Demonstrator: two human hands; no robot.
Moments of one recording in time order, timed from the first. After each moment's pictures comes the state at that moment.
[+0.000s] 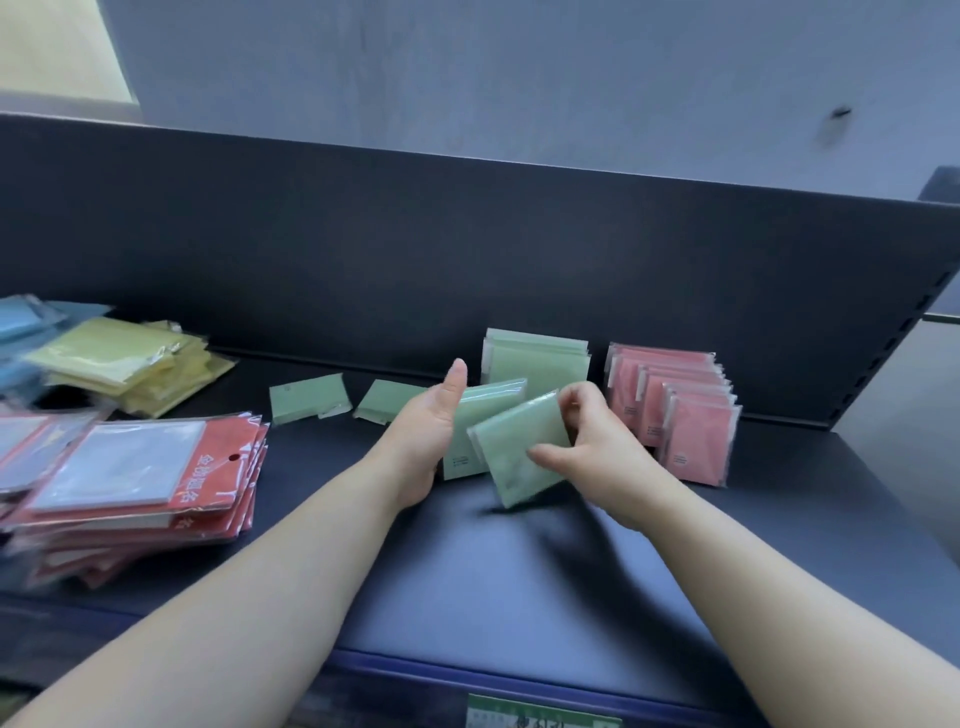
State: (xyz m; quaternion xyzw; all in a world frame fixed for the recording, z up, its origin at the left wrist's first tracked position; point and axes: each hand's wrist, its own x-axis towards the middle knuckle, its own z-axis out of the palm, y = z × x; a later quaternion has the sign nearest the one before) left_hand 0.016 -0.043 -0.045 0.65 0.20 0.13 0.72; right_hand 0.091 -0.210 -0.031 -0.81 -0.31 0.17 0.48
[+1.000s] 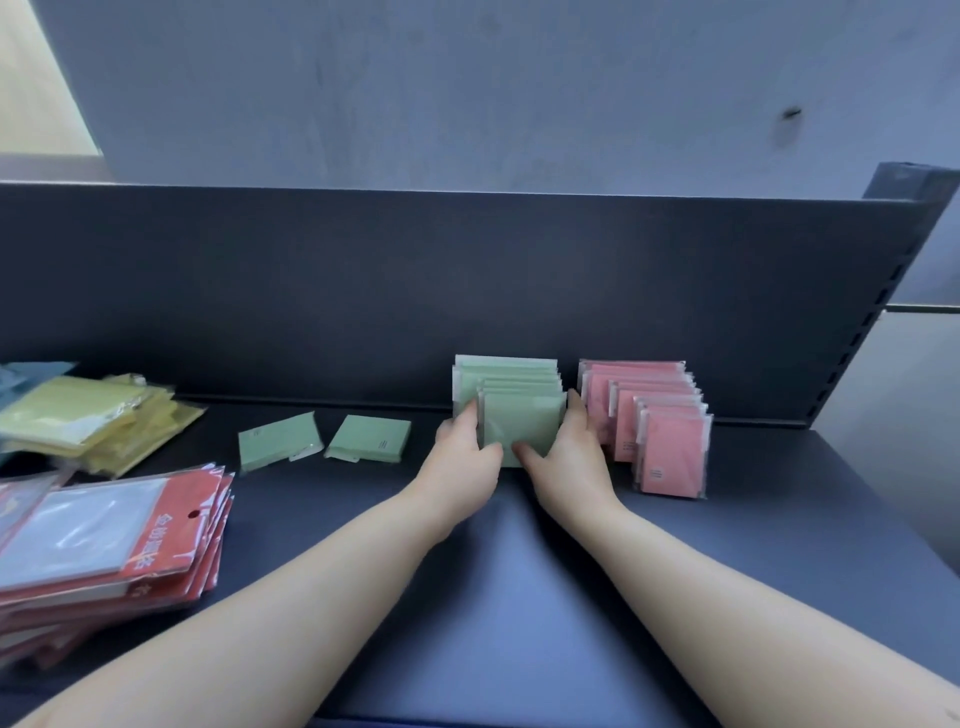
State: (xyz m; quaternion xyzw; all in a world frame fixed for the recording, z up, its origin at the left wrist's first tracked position) left_hand 0.047 -0.082 -0.047 0.82 0.19 0.10 0.53; right_hand 0.125 -0.187 -0.068 -0.86 -0.20 0.02 0.47
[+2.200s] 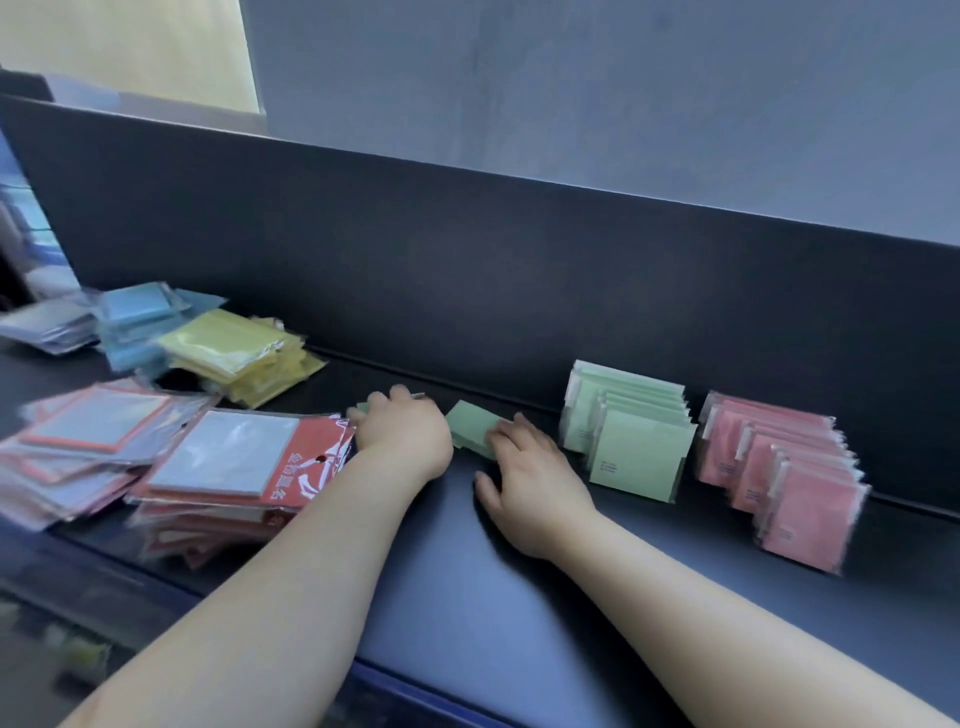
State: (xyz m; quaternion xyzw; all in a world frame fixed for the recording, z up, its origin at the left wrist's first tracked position) left_hand -0.009 0.032 -0.034 0.90 0.42 -0.03 0.03; right_hand 0.065 -0.095 -0.071 -0.84 -0.52 -0.03 0.15
